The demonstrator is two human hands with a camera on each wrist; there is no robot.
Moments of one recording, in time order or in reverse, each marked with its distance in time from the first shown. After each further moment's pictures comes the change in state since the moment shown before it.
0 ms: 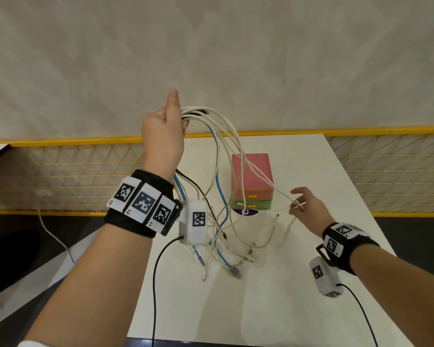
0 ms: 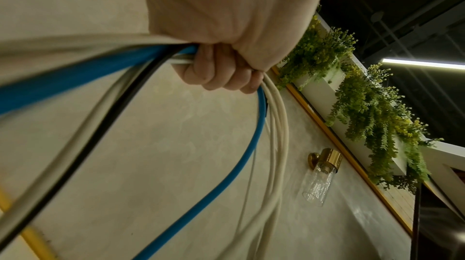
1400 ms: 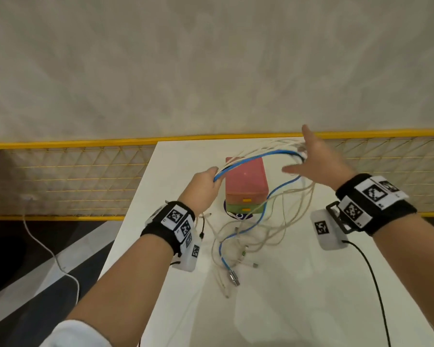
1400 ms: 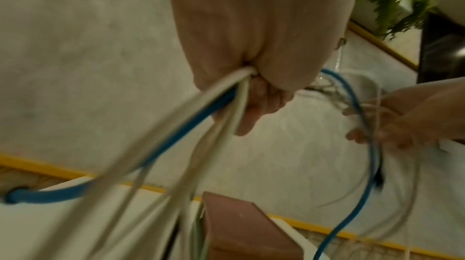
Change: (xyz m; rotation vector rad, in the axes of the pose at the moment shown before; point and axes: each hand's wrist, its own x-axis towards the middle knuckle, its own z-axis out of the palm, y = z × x) left_hand -0.032 -0.115 0.037 0.621 -0.701 0.077; right_hand 0.022 -0.132 -0.083 -0.414 0.060 -0.061
